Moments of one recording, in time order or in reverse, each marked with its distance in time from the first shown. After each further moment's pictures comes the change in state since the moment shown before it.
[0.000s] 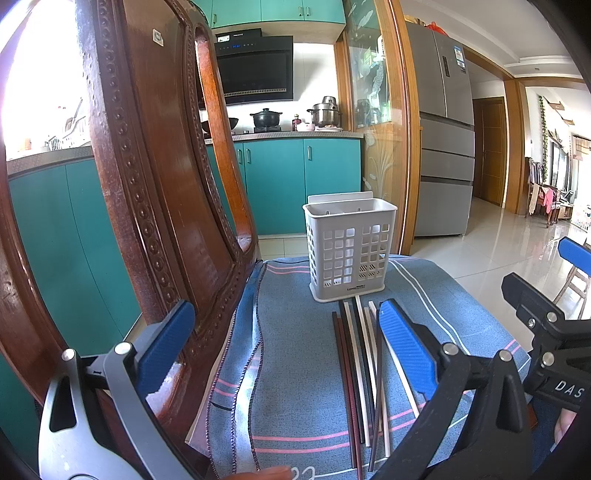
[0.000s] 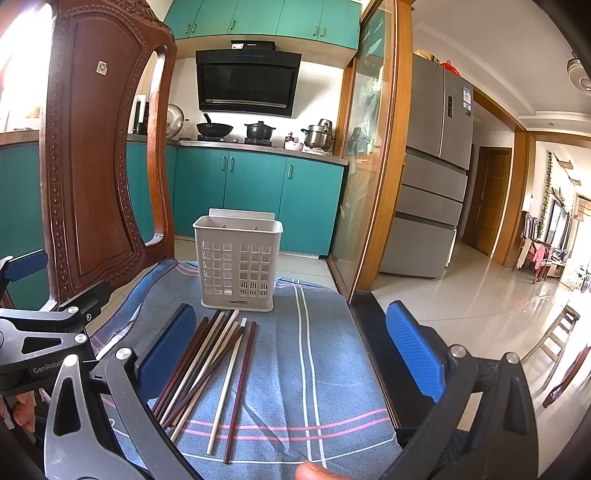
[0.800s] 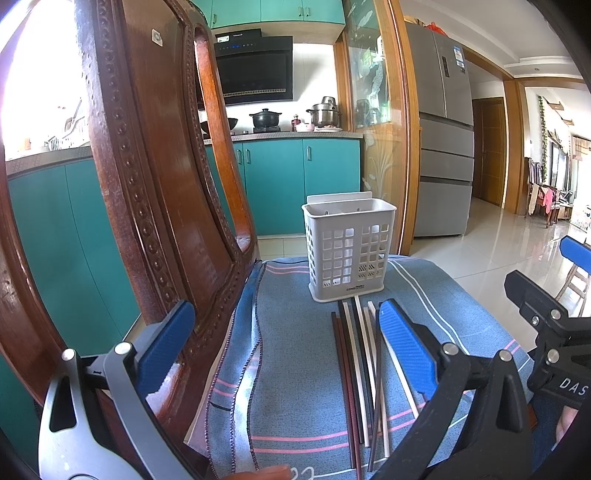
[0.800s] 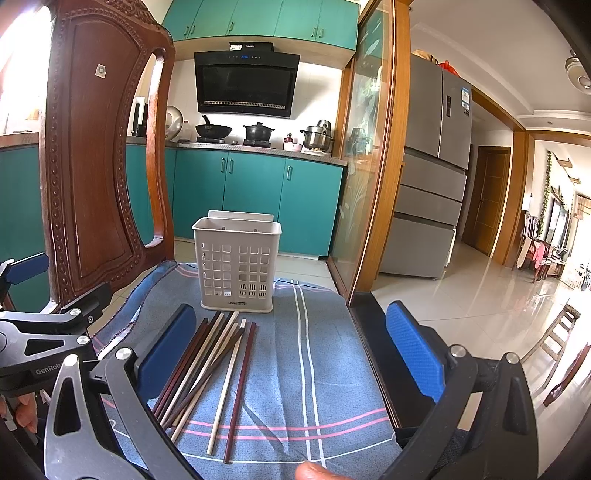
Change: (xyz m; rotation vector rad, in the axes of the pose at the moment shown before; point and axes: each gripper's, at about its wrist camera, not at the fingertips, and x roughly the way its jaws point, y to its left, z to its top) left arm 0.000 0.003 -0.001 0.000 0.001 -0.001; right arm -0.005 -0.004 0.002 0.006 -0.005 -0.004
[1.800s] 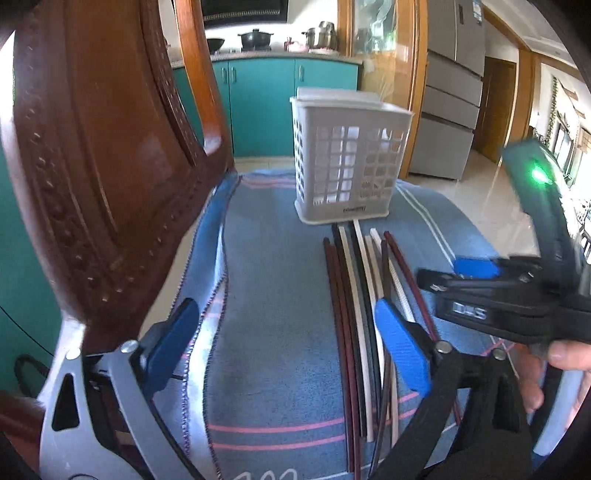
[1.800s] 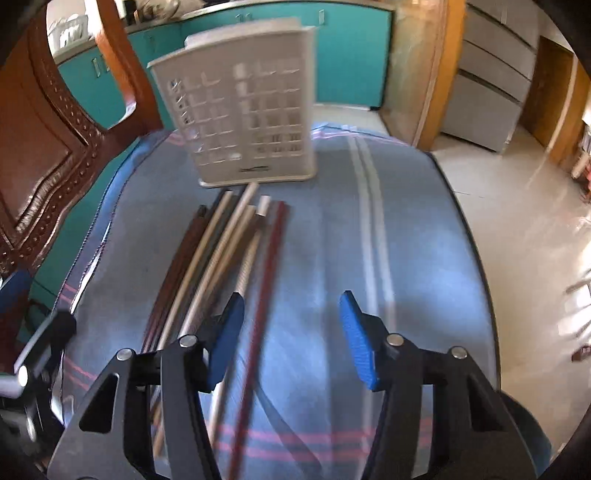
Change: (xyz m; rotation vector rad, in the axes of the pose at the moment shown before) left arm 0.090 -0.007 -0.031 -0.031 0.327 -0.060; right arm 0.188 0.026 -0.036 0.019 0.625 0.225
